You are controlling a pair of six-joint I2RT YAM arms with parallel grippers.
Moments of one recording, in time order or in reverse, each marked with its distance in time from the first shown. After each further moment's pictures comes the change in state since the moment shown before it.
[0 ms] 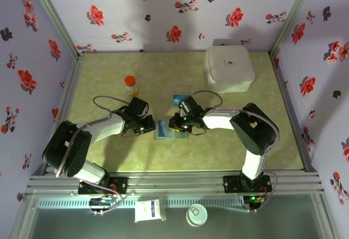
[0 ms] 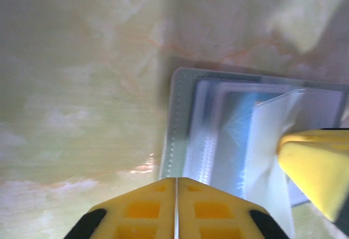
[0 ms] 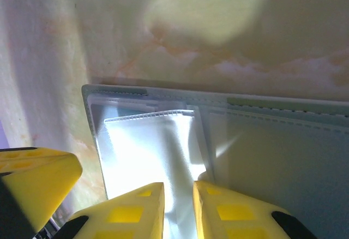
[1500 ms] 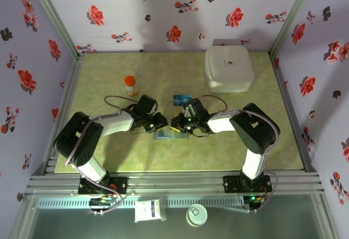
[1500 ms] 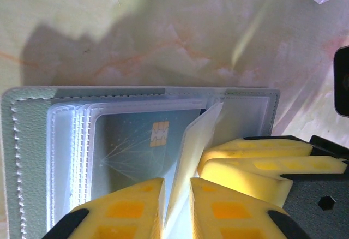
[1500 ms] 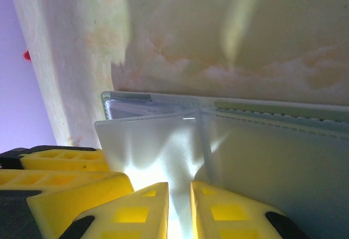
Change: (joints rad) left arm -0.068 0.146 0.067 0.169 0.114 -0.136; right arm -0.045 0.002 -0.132 0.269 -0.096 0.112
